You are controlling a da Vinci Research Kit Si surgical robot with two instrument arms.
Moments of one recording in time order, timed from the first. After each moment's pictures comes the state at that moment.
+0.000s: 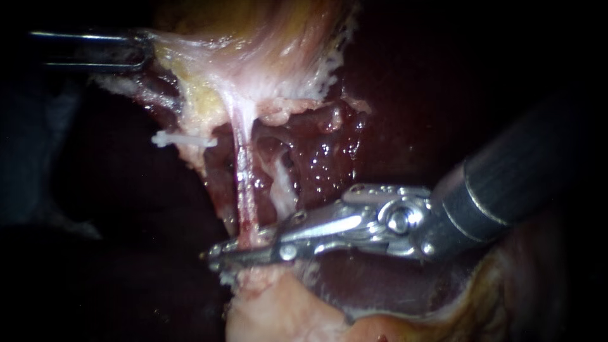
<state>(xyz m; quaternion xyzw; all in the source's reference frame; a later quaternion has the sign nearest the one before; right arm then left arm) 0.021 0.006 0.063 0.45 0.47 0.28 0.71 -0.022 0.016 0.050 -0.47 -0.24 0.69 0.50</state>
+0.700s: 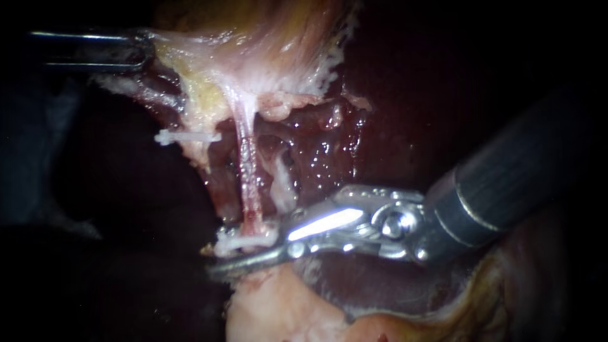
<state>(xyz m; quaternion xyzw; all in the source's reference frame) 0.022 0.007 0.064 0.38 0.53 0.23 0.72 -0.022 0.015 0.050 -0.47 -0.24 0.69 0.50</state>
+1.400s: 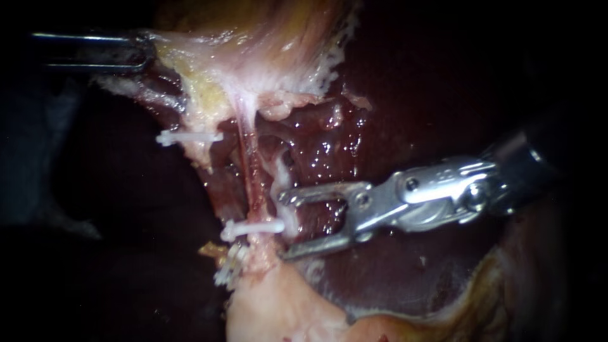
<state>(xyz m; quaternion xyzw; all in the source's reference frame) 0.011 0.009 0.062 0.21 0.56 0.09 0.80 -0.022 0.015 0.050 -0.47 -0.24 0.69 0.50</state>
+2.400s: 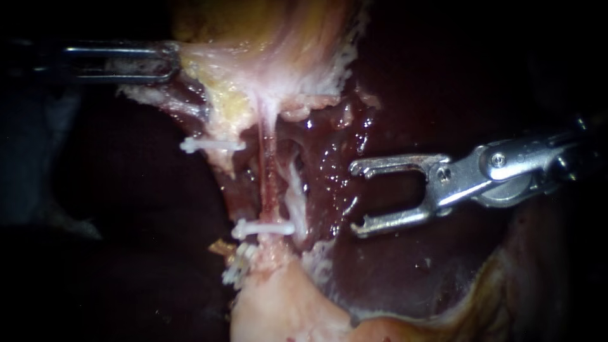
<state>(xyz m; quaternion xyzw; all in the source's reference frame) 0.005 0.011 0.060 0.19 0.56 0.07 0.81 -0.027 0.014 0.055 -0.48 -0.24 0.69 0.49</state>
